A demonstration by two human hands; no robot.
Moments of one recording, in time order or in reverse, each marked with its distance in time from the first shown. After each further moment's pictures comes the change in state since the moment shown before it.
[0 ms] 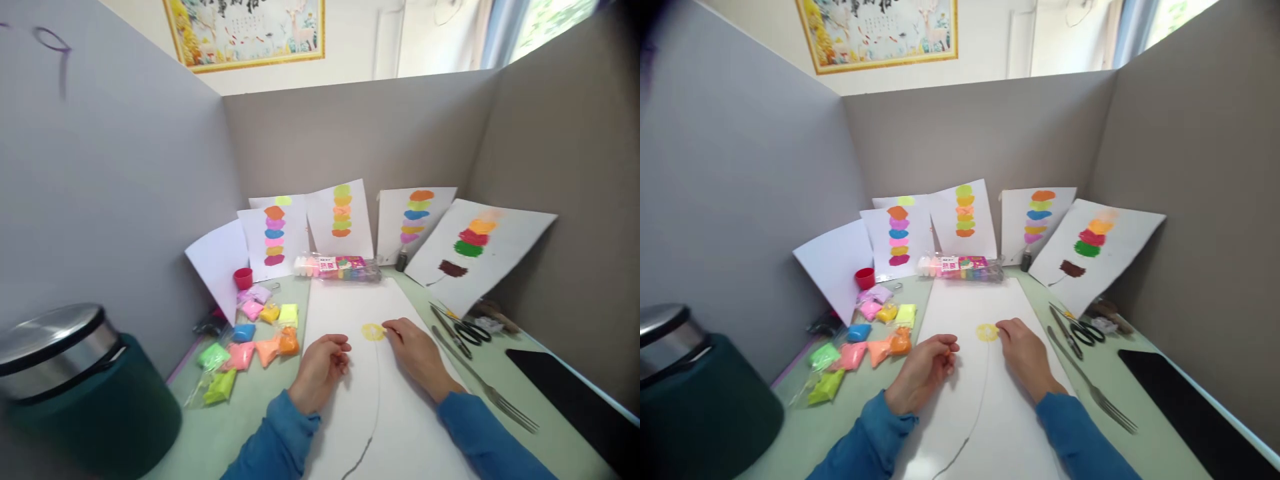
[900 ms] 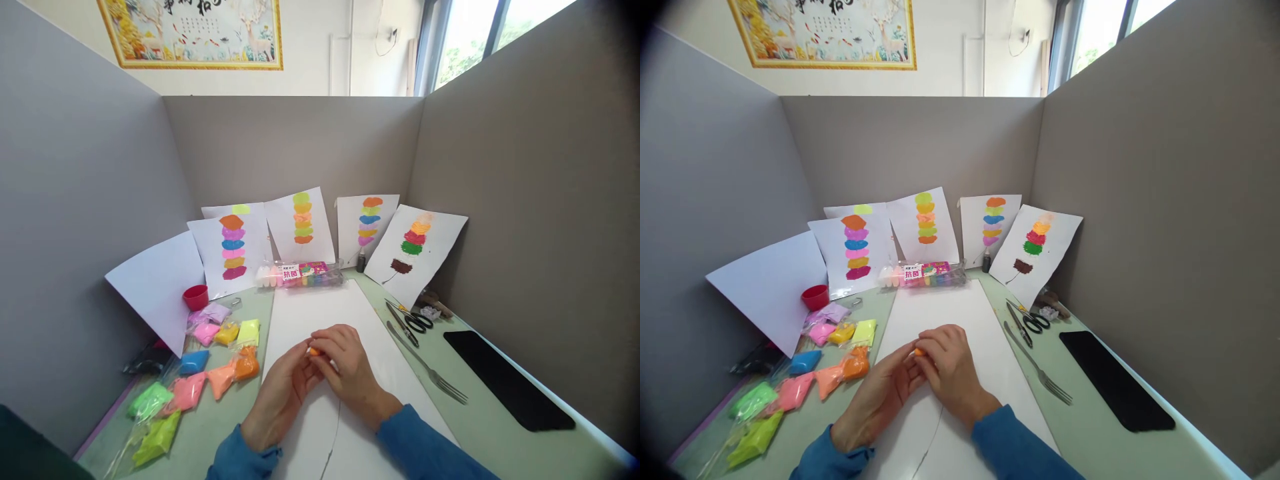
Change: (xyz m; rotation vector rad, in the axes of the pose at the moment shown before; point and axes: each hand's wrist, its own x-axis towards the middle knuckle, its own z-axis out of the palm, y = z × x) left_hand -0.008 0.005 0.009 -0.169 -0.338 -0.041; right_hand -0.018 -0.068 -0.005 0.258 0.240 -0.517
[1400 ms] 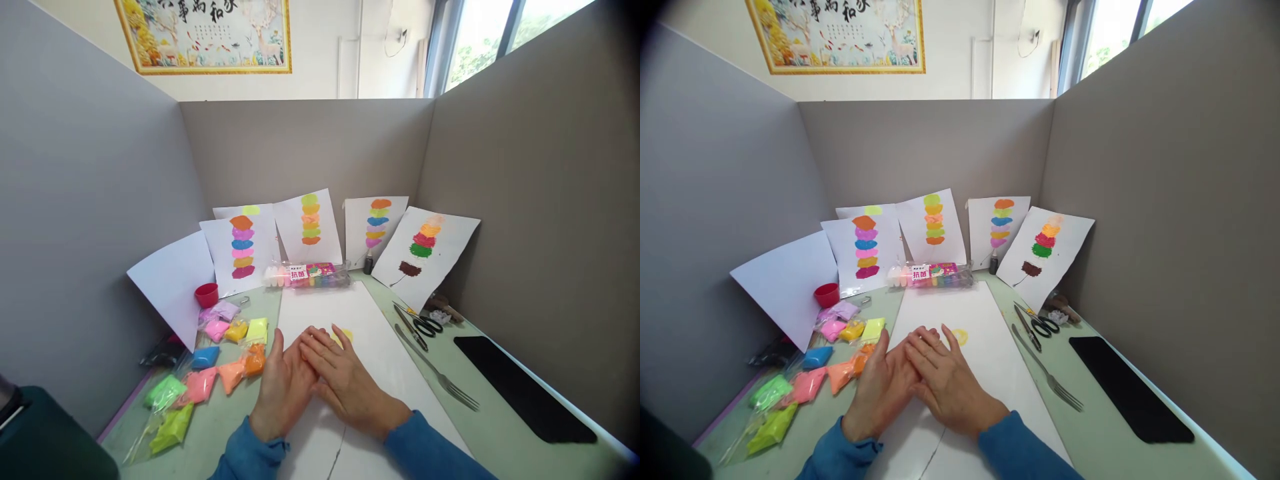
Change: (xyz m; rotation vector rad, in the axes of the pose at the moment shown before) left_hand -0.002 0.012 0.004 -0.325 -0.062 -0.003; right_hand 0.003 -0.010 -0.009 -0.132 -0.450 -0.203
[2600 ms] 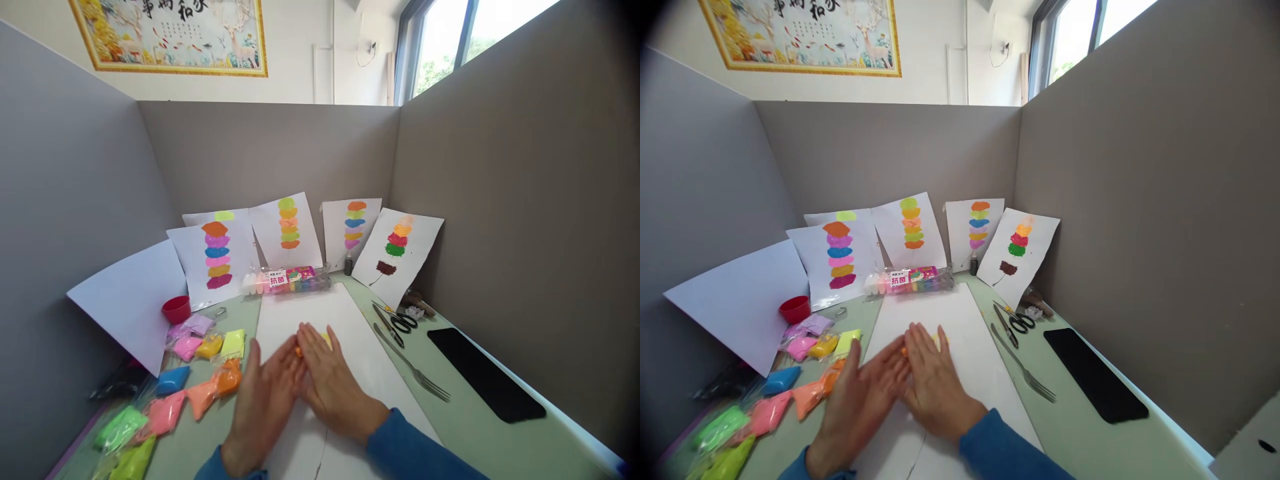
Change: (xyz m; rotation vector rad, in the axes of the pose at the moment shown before) left_hand 0.000 -0.010 0.002 0.179 0.052 0.026; right_hand -0.003 -0.001 0.008 0.056 0.072 0.242
